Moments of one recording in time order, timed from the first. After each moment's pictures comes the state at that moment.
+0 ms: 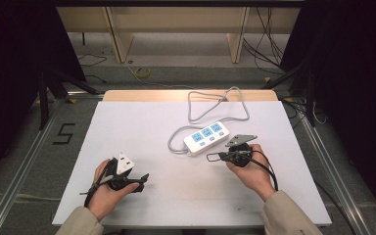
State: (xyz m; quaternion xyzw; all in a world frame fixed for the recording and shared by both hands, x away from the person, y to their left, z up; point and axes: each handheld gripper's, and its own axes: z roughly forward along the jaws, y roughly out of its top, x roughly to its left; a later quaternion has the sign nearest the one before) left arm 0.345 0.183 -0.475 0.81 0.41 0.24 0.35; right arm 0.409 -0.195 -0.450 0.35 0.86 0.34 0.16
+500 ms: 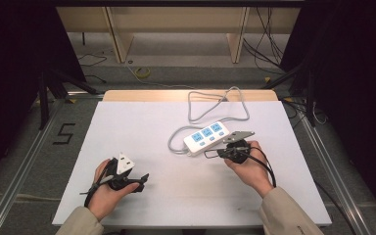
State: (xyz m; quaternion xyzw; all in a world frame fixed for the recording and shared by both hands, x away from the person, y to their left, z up) left arm 0.345 0.183 -0.475 0.81 0.41 0.24 0.35; right arm 0.417 -0.189 -0.445 0.35 0.86 0.33 0.16
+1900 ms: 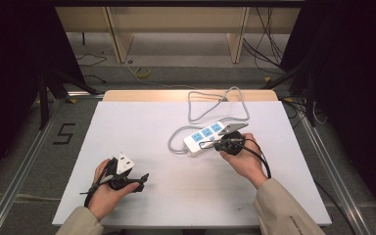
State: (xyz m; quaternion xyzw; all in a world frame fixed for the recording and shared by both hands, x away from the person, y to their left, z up) left arm 0.346 0.183 -0.475 0.81 0.41 0.25 0.35; right arm 0.440 -0.176 -0.440 0.35 0.86 0.33 0.16
